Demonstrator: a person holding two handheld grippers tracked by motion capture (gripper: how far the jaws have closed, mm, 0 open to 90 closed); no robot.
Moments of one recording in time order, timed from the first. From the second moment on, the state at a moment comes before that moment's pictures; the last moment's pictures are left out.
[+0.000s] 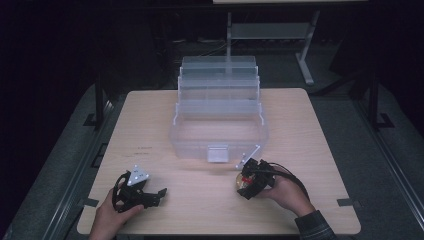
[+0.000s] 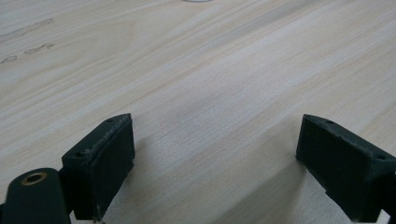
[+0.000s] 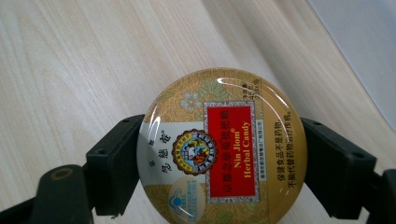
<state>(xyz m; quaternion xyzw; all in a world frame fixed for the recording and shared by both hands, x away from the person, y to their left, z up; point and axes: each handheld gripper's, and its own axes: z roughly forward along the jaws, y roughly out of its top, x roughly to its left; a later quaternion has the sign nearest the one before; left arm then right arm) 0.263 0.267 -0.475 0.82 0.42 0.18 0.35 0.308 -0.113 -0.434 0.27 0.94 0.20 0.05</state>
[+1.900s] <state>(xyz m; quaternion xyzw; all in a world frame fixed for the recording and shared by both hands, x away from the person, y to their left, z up) 0.263 0.267 -0.475 0.82 0.42 0.18 0.35 0.307 -0.220 -0.413 0.38 0.90 0.21 0.08</state>
